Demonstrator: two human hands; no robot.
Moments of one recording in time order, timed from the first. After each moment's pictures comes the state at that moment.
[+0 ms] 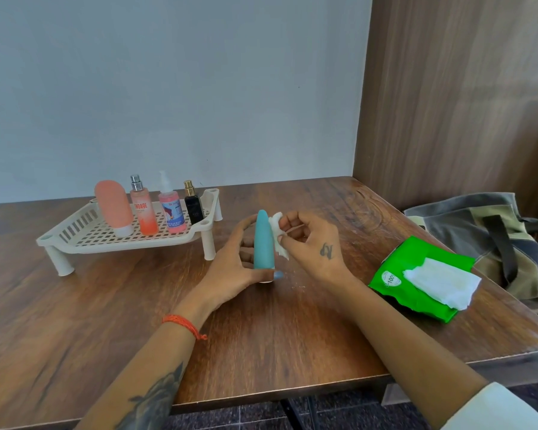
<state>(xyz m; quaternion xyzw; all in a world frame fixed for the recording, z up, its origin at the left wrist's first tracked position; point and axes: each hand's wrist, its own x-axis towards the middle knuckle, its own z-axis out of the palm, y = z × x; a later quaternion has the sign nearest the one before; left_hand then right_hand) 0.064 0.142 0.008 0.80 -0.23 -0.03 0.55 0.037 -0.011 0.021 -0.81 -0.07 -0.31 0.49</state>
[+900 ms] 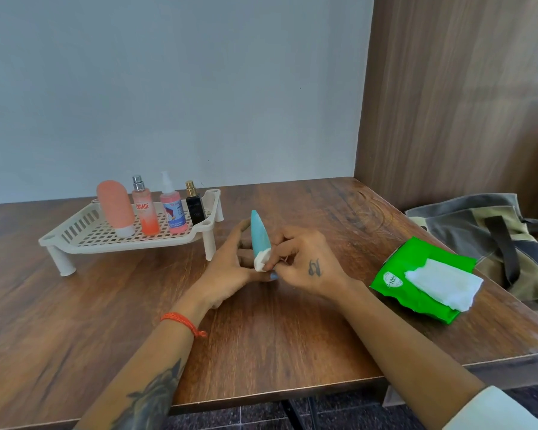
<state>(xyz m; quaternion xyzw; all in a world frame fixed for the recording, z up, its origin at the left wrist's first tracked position) 0.066 0.147 0.009 0.79 -0.21 -0.07 0.57 0.040 -0.016 0.011 -0.88 -0.25 -0.29 0.29</state>
